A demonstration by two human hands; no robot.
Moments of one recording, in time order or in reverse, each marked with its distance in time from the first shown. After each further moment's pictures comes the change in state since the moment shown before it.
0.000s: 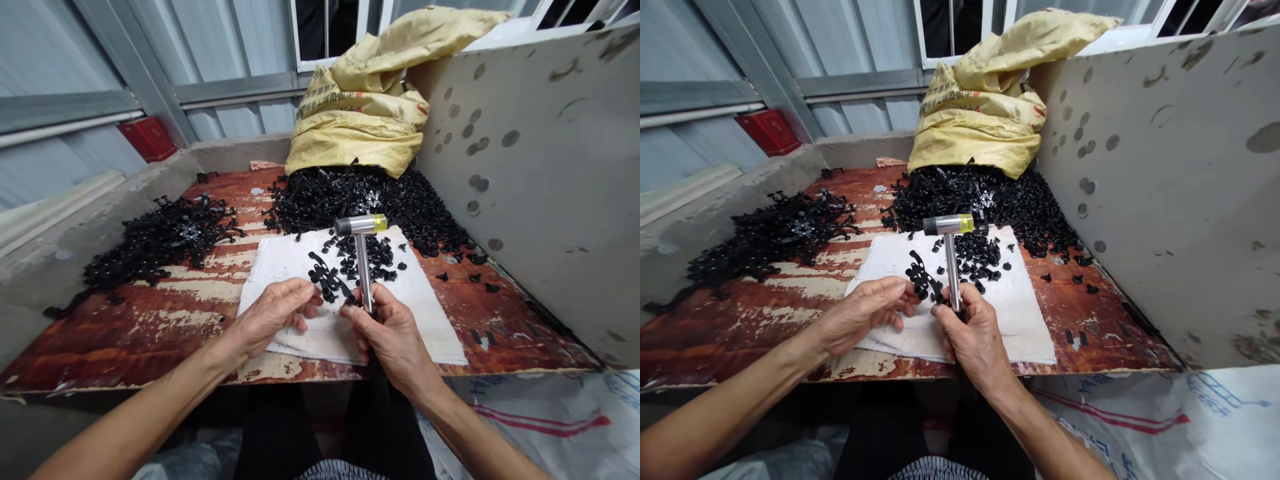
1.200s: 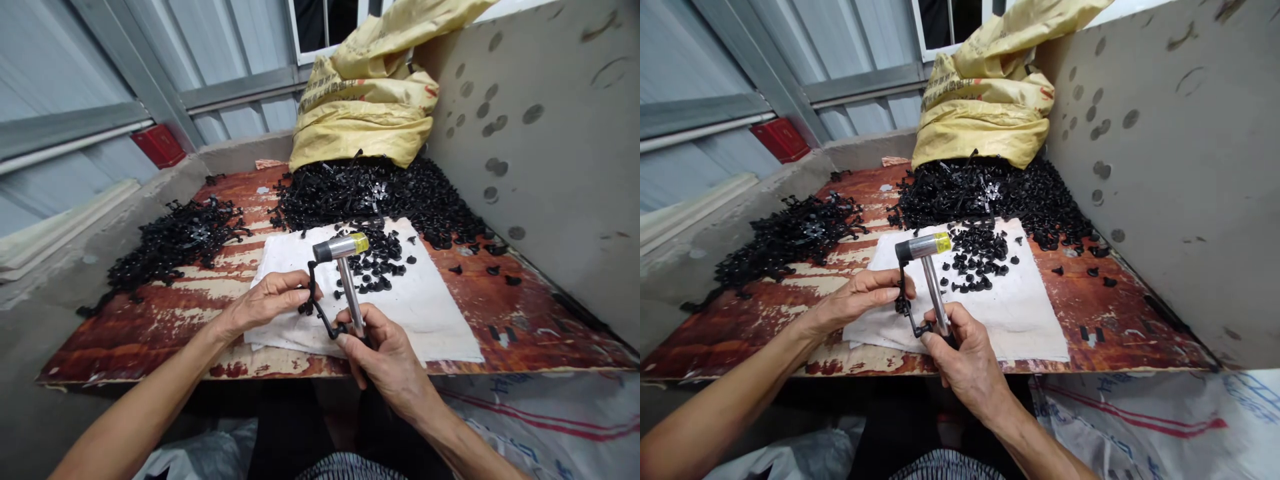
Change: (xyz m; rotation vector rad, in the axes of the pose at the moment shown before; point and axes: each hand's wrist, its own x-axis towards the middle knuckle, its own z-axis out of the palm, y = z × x) left_hand 0.008 0.014 -0.030 0.392 -0.234 0.272; right_hand -0.019 0.013 0.009 0.114 -0.146 0.066
